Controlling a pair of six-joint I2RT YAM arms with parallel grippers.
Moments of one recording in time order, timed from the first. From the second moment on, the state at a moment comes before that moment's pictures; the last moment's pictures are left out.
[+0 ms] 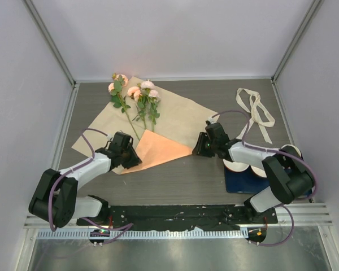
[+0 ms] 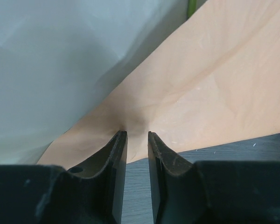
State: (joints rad) left arm -0.40 1.29 0.55 -0.27 0.01 -0.90; right arm 0.52 1.54 0.68 0.02 -0.12 0.67
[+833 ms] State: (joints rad) left arm 0.14 0.90 0.59 -0.71 0.10 -0.93; right arm 1.03 2.03 1.31 0.01 -0.02 0.63
